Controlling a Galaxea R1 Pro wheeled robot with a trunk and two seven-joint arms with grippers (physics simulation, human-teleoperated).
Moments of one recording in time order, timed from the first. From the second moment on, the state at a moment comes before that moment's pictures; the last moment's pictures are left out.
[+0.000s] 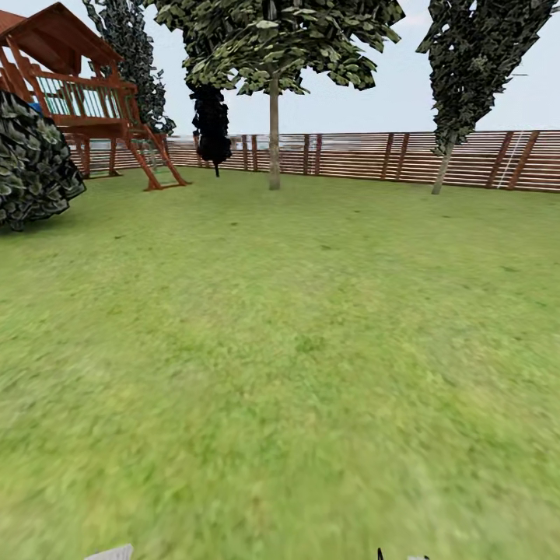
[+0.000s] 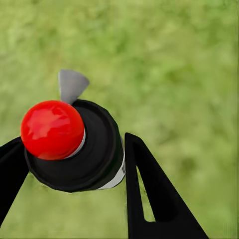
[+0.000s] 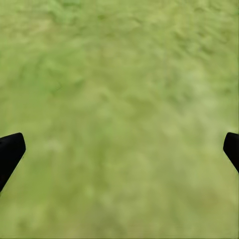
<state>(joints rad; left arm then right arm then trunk) -0.37 0.17 -0.28 0.01 0.50 -0.52 0.03 -0.32 0.00 -0.93 -0.03 0.89 -0.73 -0.12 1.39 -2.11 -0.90</state>
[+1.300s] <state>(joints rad) -0.37 0.17 -0.28 0.01 0.50 -0.52 0.03 -0.32 0.00 -0.93 -0.03 0.89 -0.73 -0.12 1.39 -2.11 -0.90</state>
